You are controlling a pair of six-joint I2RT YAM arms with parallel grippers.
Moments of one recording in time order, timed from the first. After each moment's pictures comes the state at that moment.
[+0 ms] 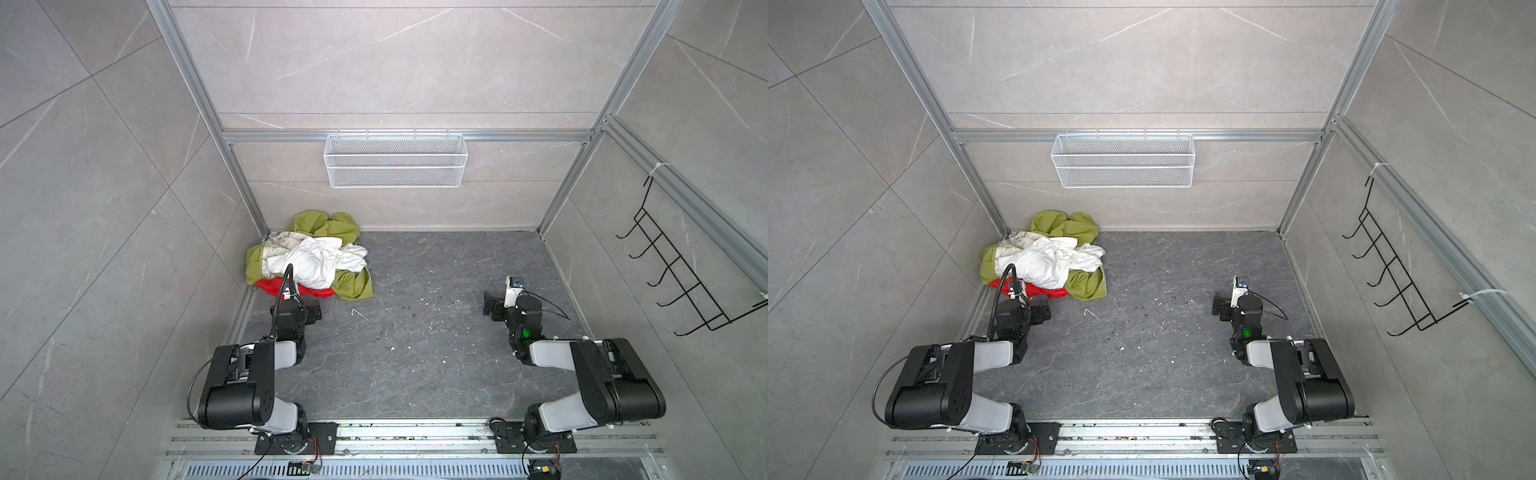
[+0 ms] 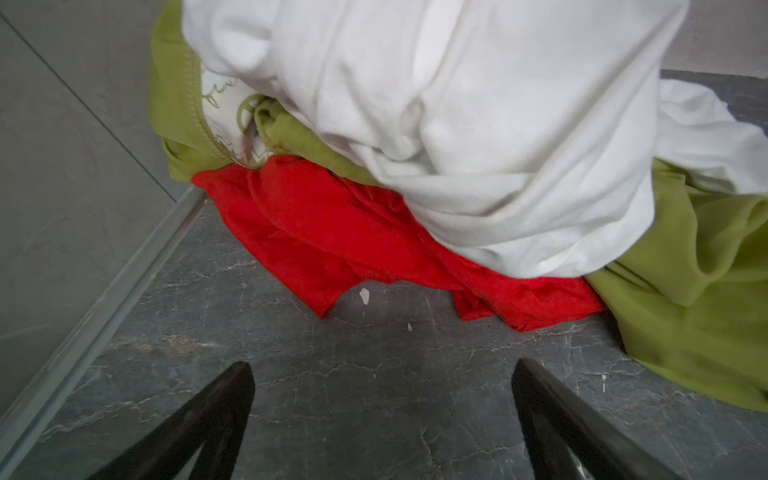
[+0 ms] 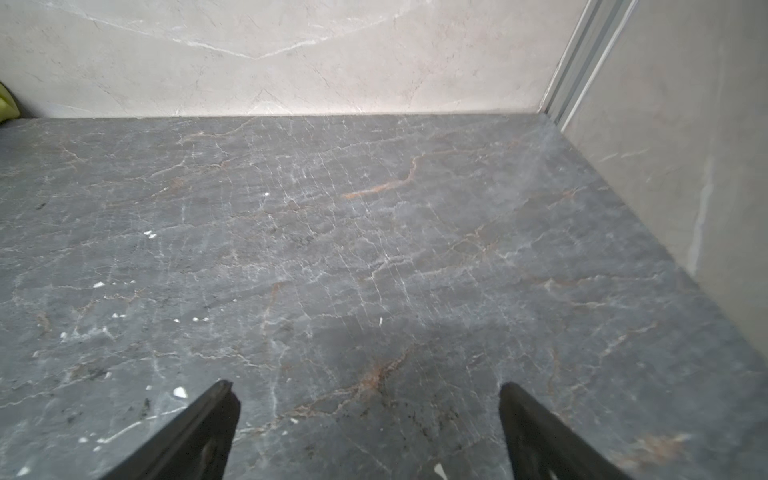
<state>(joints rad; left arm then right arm) 0.04 1.42 0.37 0.60 -0.16 -0.04 0.11 1.41 0.40 0.64 0.13 0.02</state>
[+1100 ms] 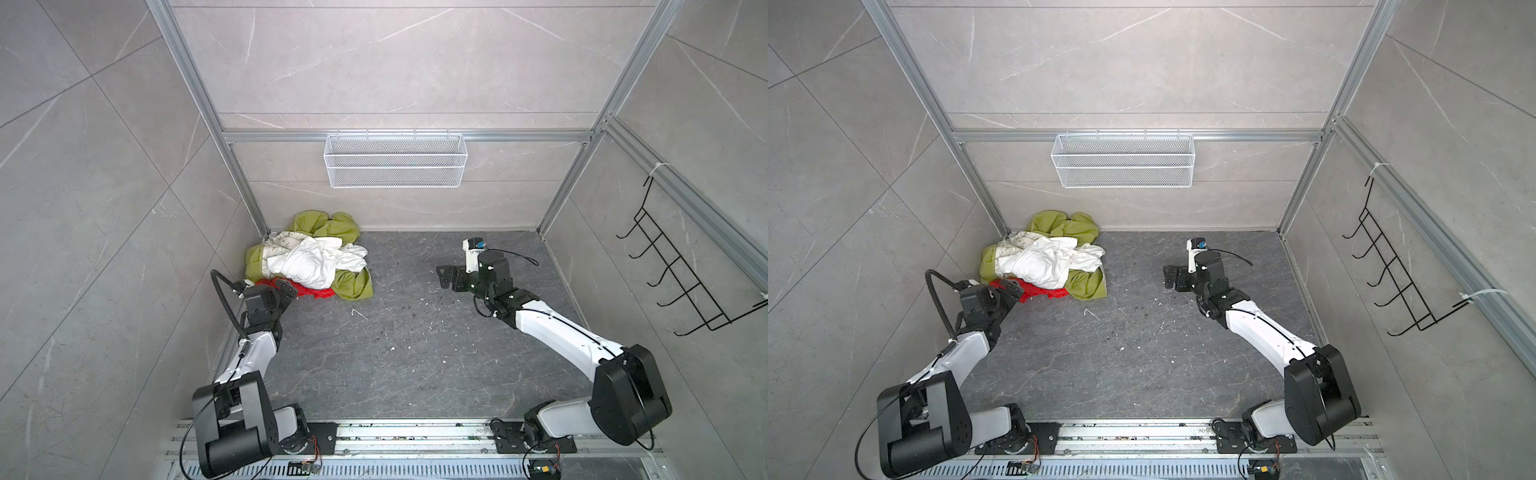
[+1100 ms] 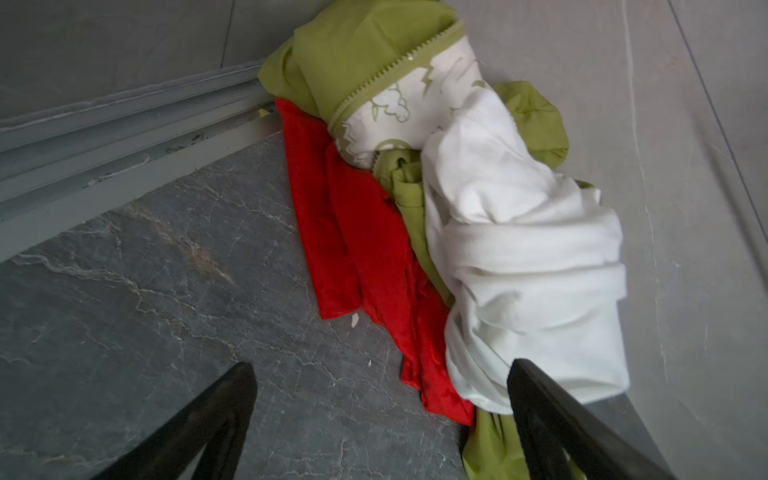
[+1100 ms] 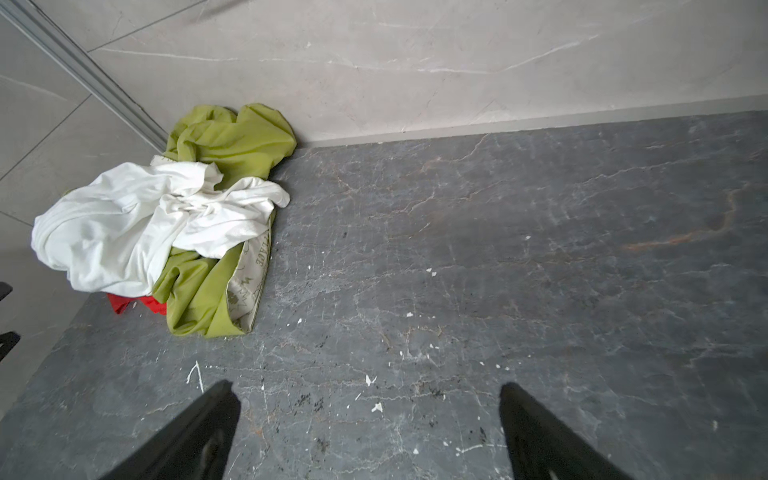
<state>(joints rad) 0.30 1.32 0.60 0.15 0.09 -0.76 0.41 1.43 0.96 -0.02 -0.07 0.33</state>
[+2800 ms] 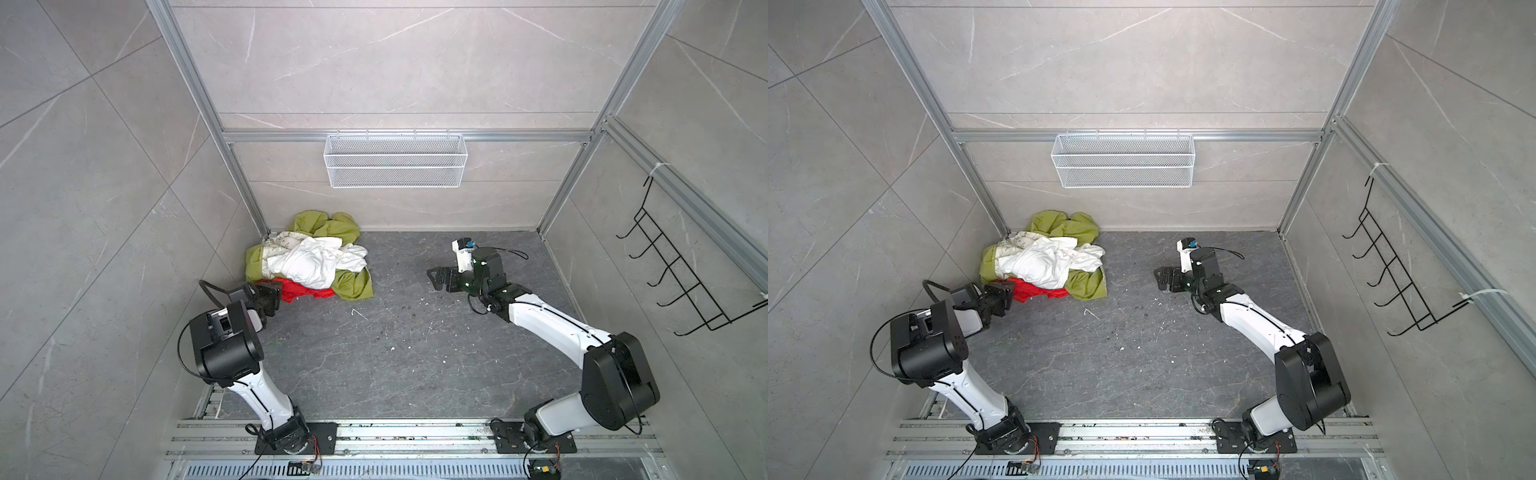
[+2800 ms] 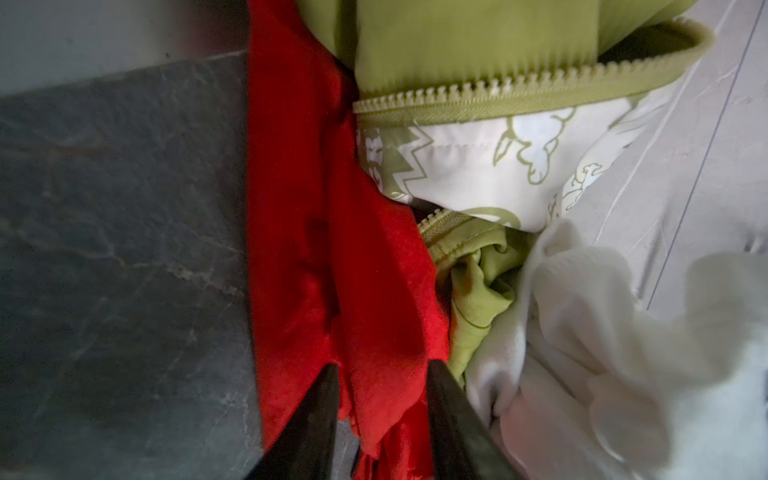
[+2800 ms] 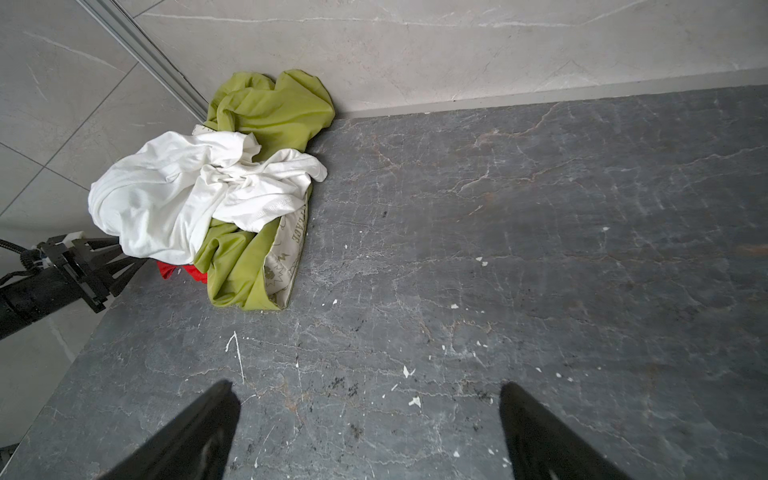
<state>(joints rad) 0.45 1.83 0.79 0.43 0.53 -1.03 0.41 1.50 1.01 -0.03 -0.19 0.33</state>
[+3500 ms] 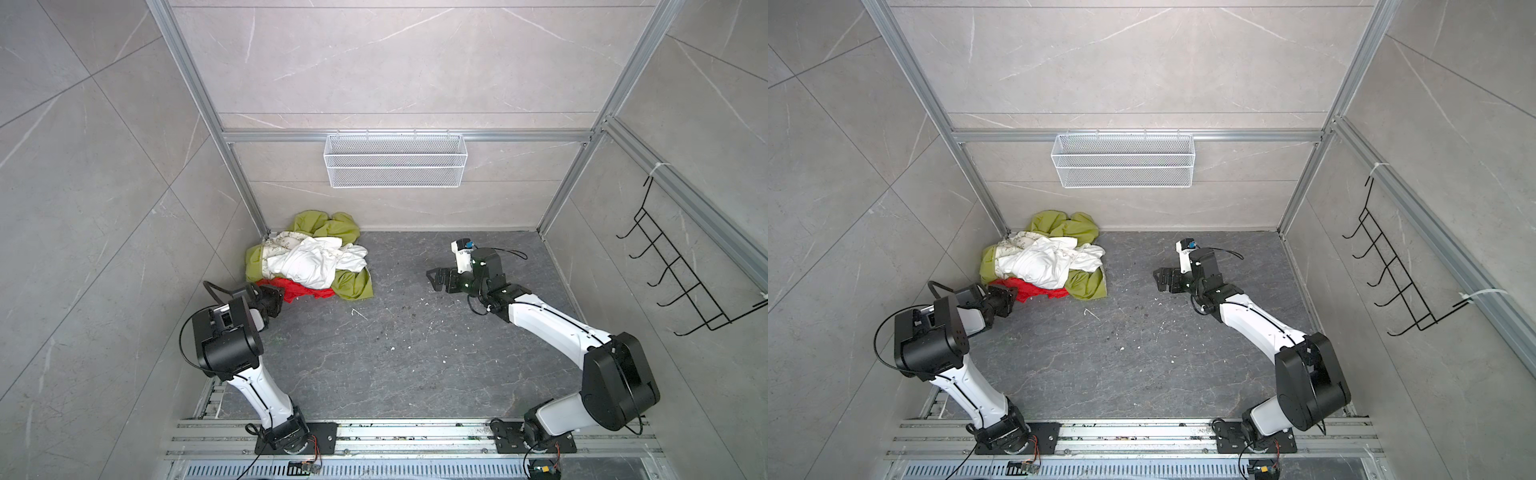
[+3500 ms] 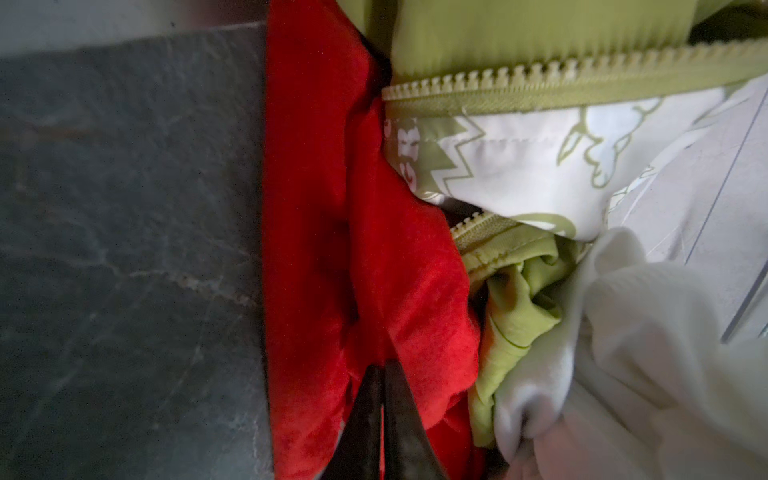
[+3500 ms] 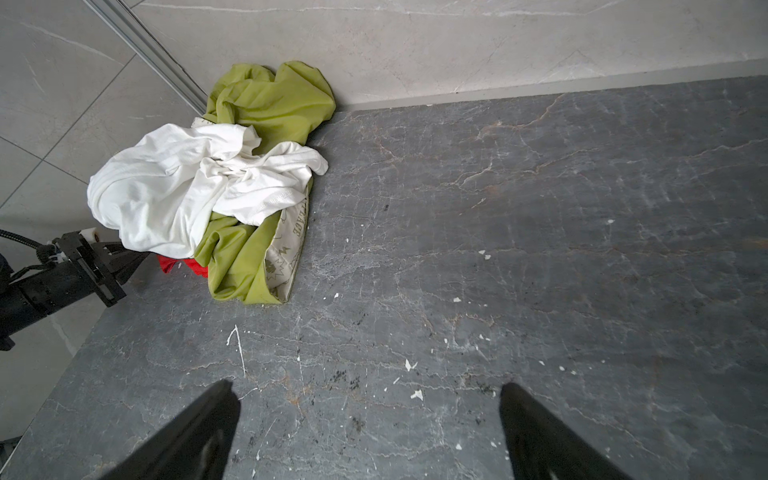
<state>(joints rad) 0.44 1.88 0.80 0.46 0.54 -1.05 0.42 1.50 1.01 -0.05 -0.19 0.33</state>
